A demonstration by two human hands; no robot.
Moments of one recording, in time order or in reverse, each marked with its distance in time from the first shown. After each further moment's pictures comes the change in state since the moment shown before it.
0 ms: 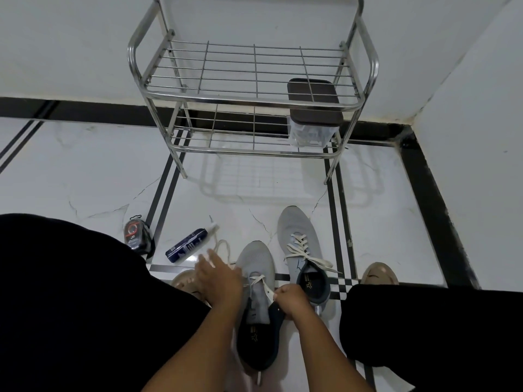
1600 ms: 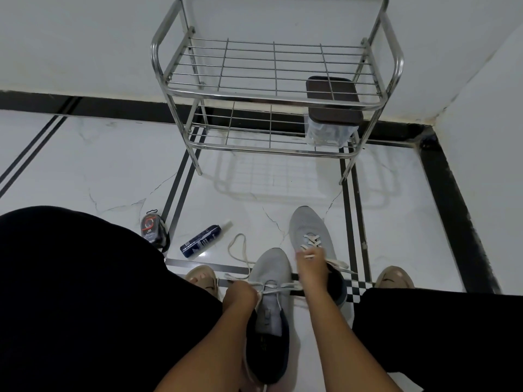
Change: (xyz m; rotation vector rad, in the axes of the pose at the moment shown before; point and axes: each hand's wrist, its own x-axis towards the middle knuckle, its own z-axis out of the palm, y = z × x) left_hand 0.005 -0.030 0.029 -0.067 -0.458 -0.017; right_hand -0.004 -0.050 -0.030 0.225 0.422 -0.151
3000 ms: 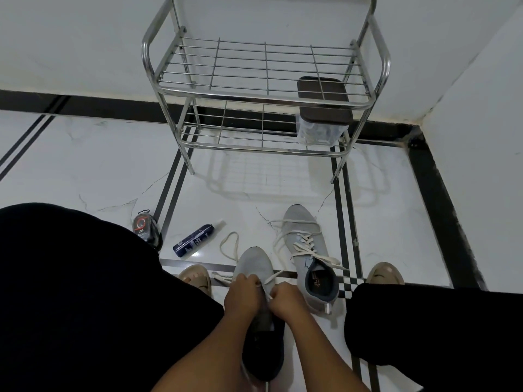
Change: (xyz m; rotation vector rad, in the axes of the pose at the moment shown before) left_hand -0.033 0.011 0.006 0.269 0.100 0.334; right_hand -0.051 0.029 0.015 -0.632 -0.487 -0.125
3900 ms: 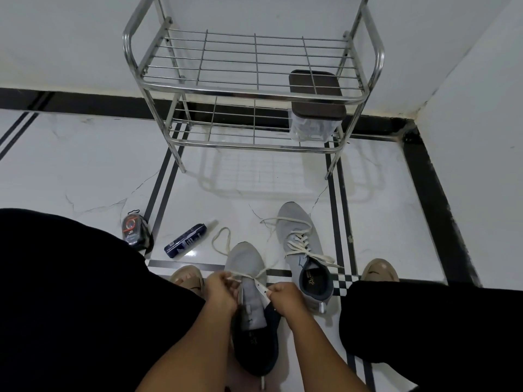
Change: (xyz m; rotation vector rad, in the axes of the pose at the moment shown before) left_hand 0.022 -0.002 -0.019 -1.622 0.010 -0.738; right_hand 0.027 0.023 0.014 0.468 0.053 0.103
